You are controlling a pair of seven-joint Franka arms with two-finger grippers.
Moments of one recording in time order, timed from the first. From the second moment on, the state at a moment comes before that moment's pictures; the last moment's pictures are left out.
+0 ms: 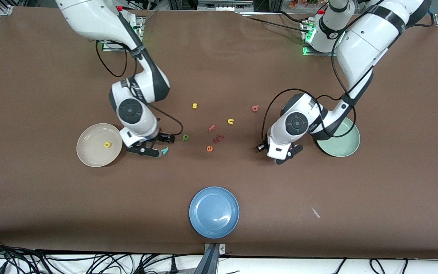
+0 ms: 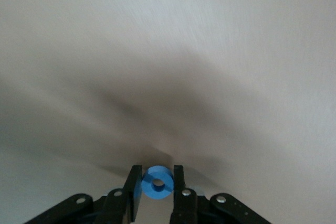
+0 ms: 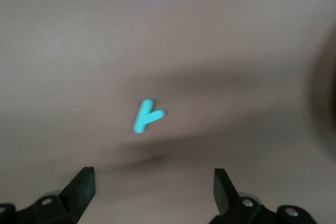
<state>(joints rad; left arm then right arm) 0.06 0.75 -0.56 -1.74 0.32 2.30 -1.21 0.51 0.58 -0.04 -1.77 0.02 2.29 0.70</state>
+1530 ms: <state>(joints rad) 0.73 0.72 -0.75 -1.86 0.42 1.89 -0.44 0.61 0.71 -0.02 -1.68 0.05 2.34 0.87</state>
